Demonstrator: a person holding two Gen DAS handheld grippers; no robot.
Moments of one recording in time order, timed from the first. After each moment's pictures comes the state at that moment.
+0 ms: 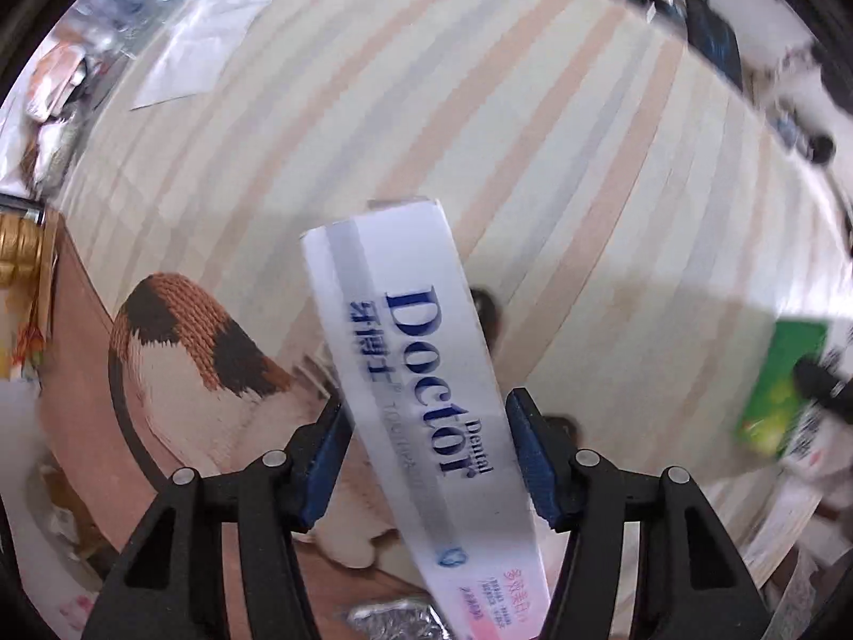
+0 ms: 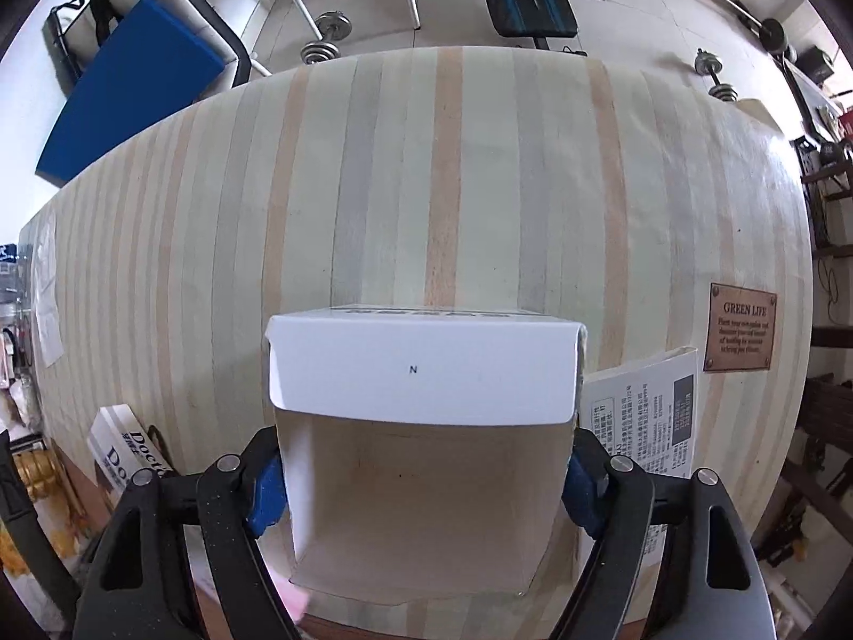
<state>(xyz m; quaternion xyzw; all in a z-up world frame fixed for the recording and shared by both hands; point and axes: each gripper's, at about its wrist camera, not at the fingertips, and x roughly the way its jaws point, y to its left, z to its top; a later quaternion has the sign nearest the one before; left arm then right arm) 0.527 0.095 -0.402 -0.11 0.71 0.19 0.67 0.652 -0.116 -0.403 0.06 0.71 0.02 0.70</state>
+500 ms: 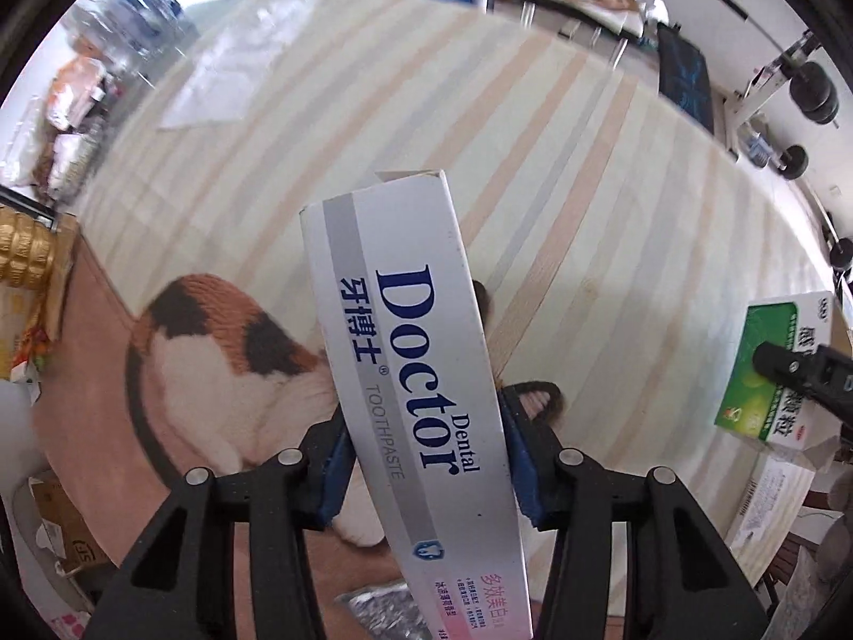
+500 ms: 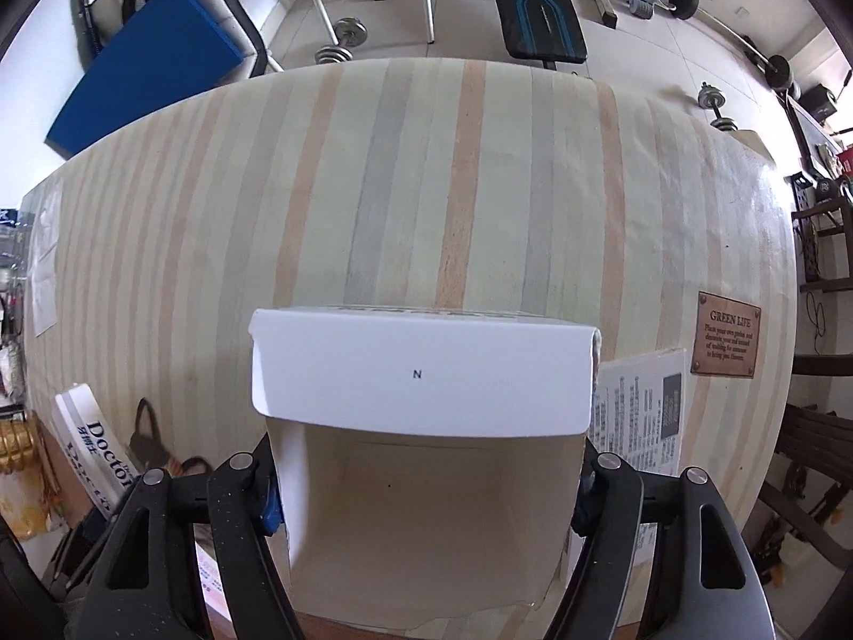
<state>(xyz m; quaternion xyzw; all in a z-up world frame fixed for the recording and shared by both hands) 0.468 0.080 -0.341 -0.12 0.64 0.18 0.74 0.620 -0.101 -0.384 0.03 0.69 0.04 0.72</state>
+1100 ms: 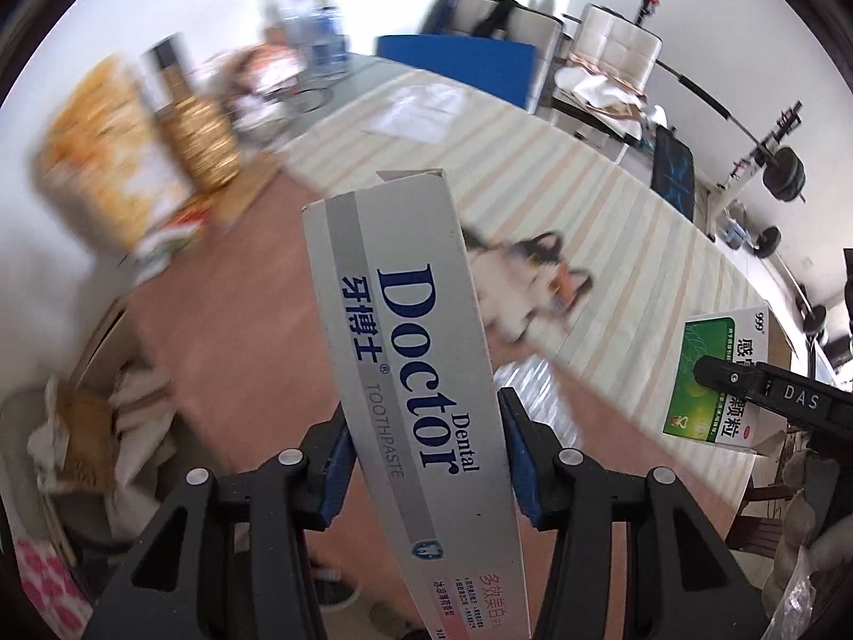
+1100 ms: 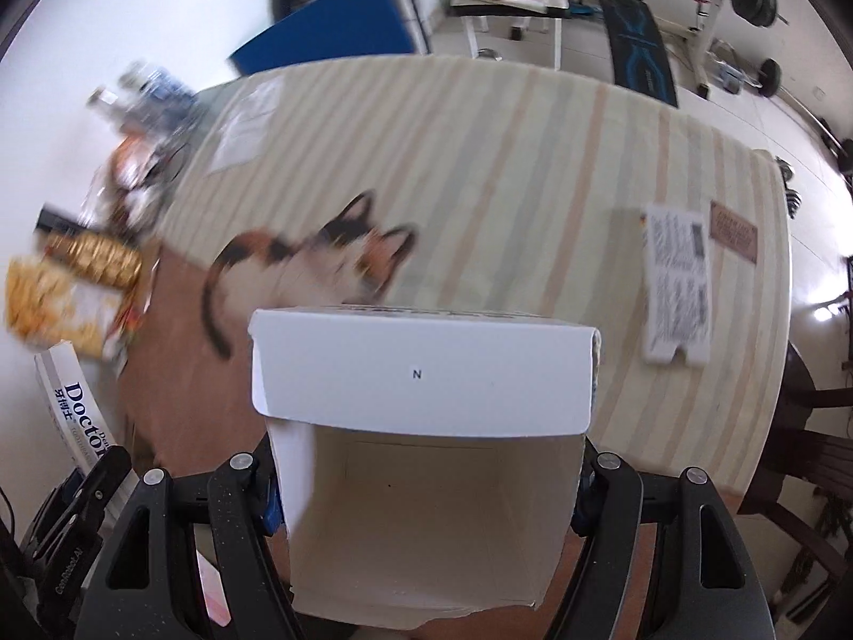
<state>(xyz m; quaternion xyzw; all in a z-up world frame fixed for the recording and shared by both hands) 0.213 0.117 -0.205 -0.16 0.53 0.22 0.80 0.388 -0.062 -0.258 0.01 0.64 0.20 0.75</state>
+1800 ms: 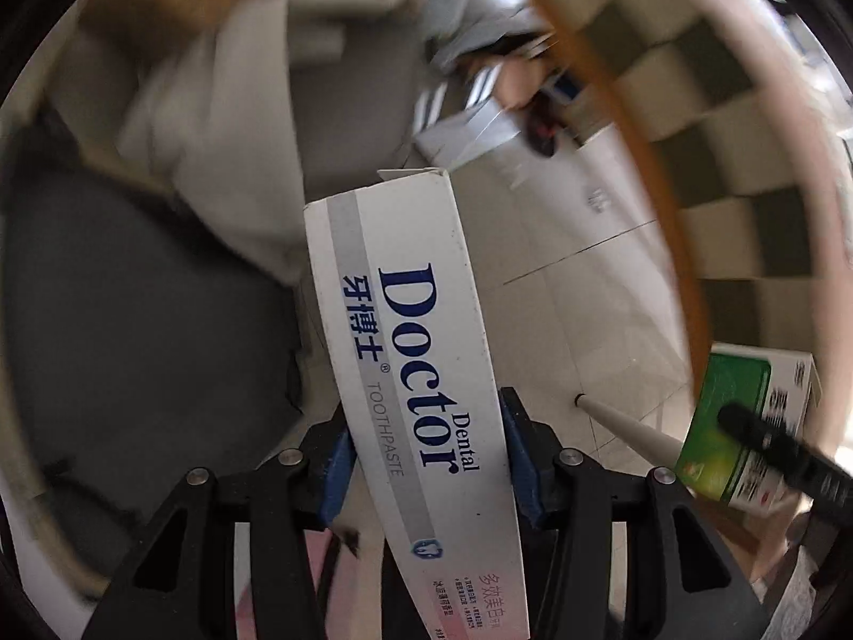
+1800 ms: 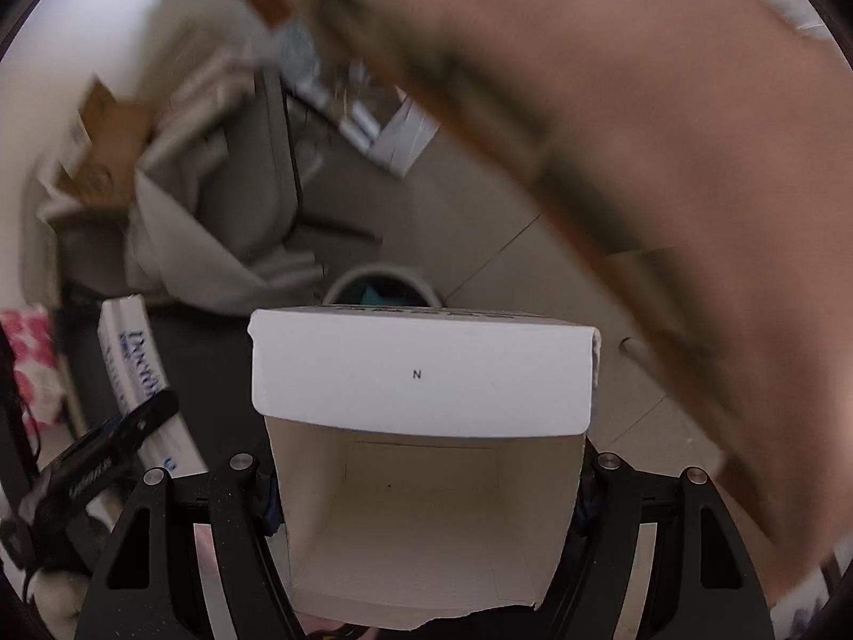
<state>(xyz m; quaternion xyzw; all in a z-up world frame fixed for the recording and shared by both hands) -0.187 0.191 -0.484 -0.40 0.60 0.34 0.60 0.001 0.068 -0.479 -0.19 0.71 0.33 0.59</state>
